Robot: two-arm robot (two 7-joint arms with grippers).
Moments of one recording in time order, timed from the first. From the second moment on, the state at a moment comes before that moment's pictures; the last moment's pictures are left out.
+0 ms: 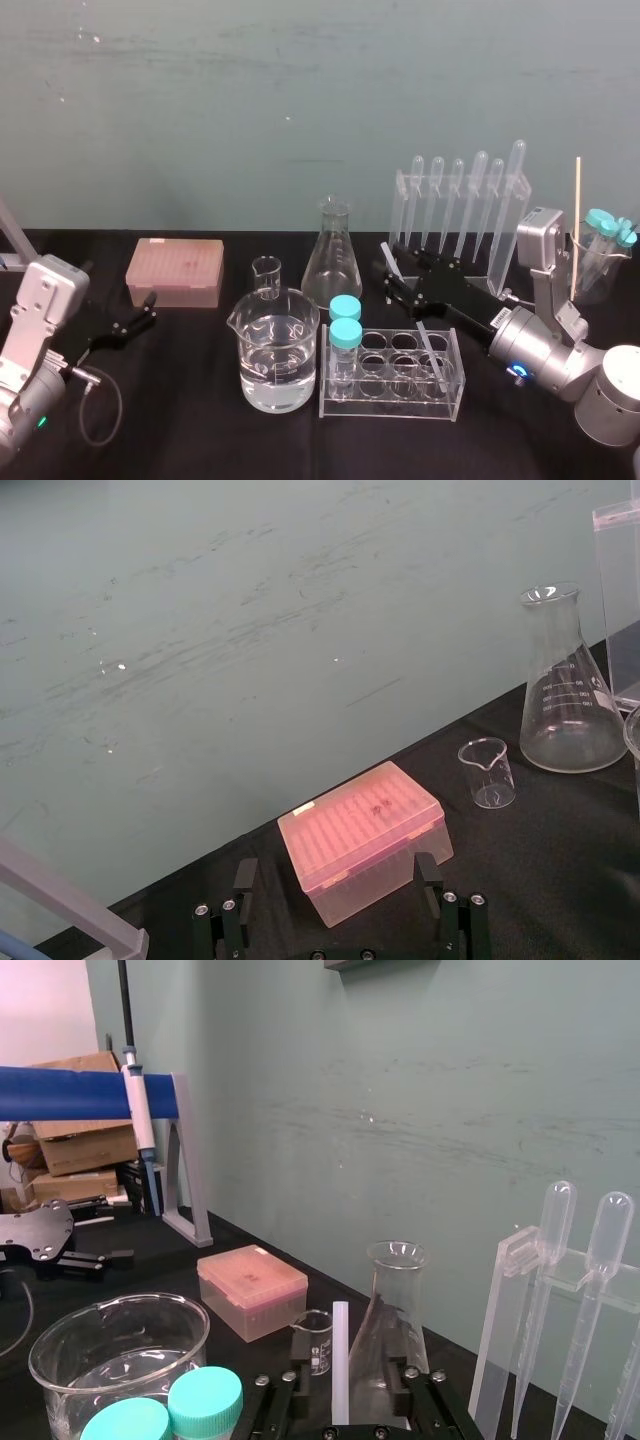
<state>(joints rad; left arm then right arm) -0.20 0.60 0.45 -1.41 -0.25 -0.12 0.03 0.45 0.33 -0.39 -1.06 0.42 -0.25 0.65</state>
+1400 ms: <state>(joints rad) -0.20 0.60 0.45 -1.41 -0.25 -0.12 0.03 0.29 0.39 -0.23 -1.35 0.37 -0.16 0.36</state>
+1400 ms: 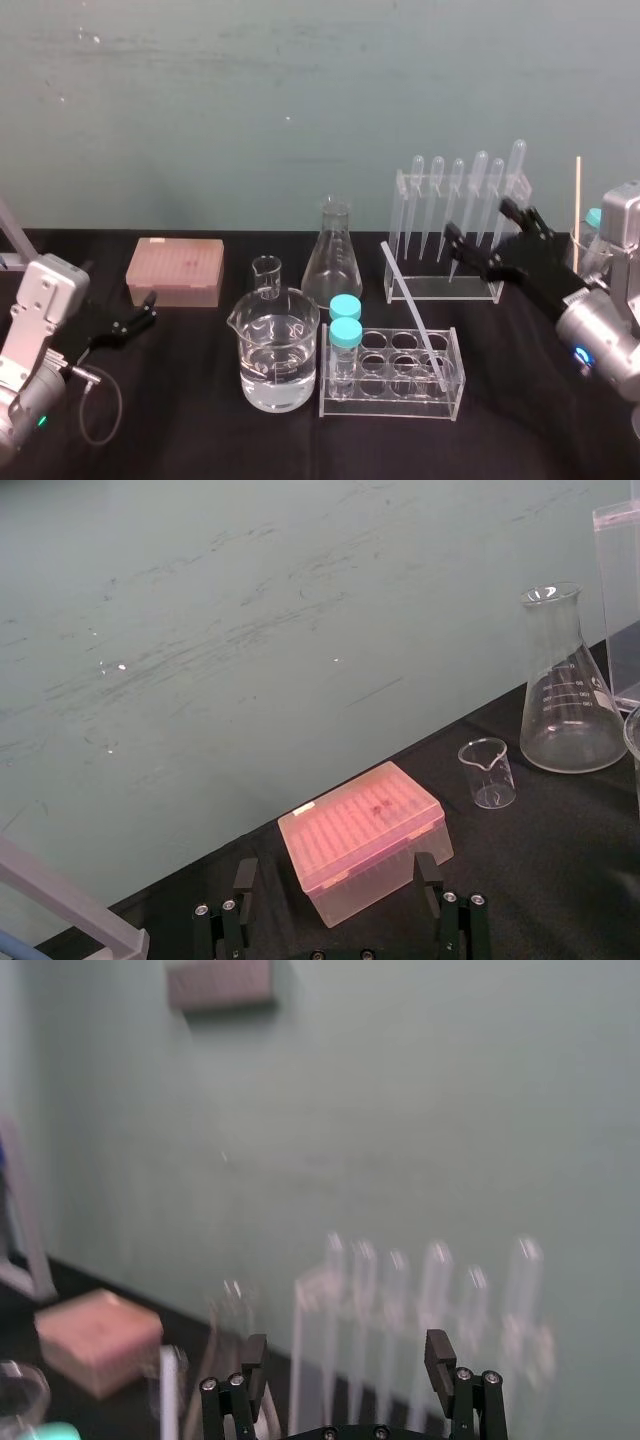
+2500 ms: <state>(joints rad) -0.20 0.60 0.45 -1.41 -0.25 -0.12 0.03 0.26 0.40 -0.23 -1.34 0.32 -0.02 0.32</state>
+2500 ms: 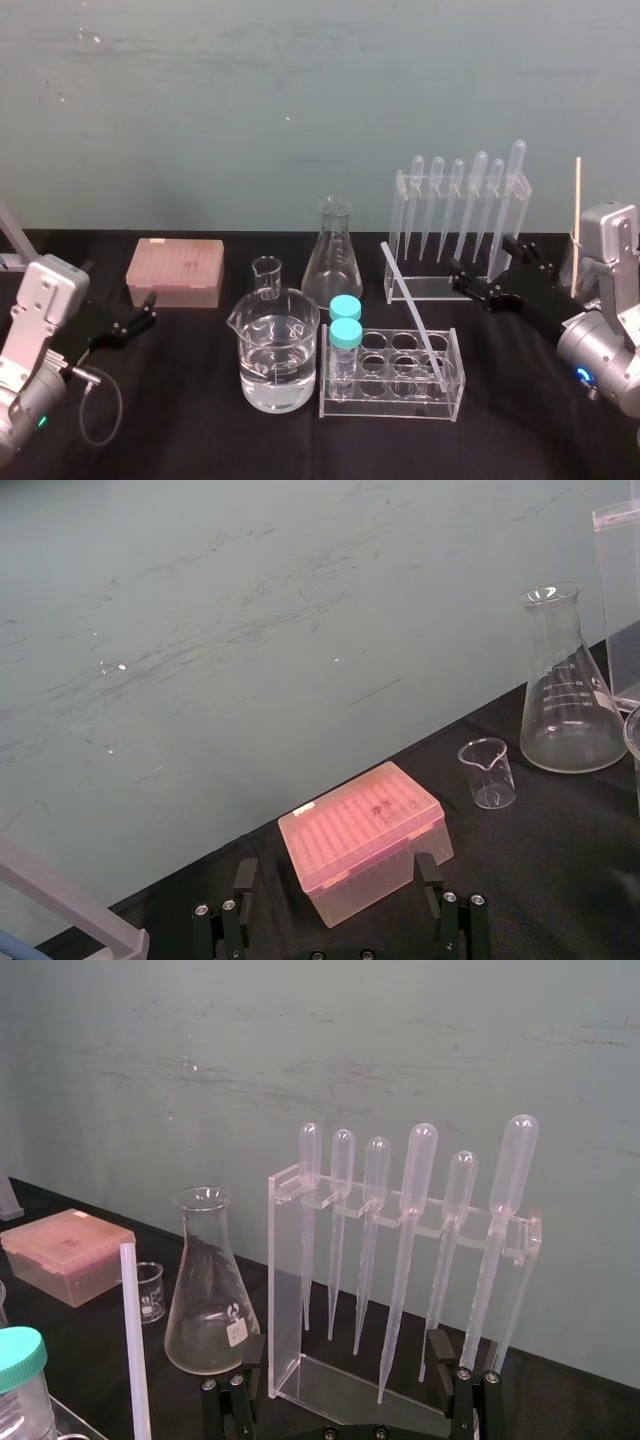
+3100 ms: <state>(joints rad) -0.20 0.60 0.45 -1.41 -0.25 -0.12 0.03 0.26 0.40 -0.23 -1.35 0.32 -0.02 0.32</state>
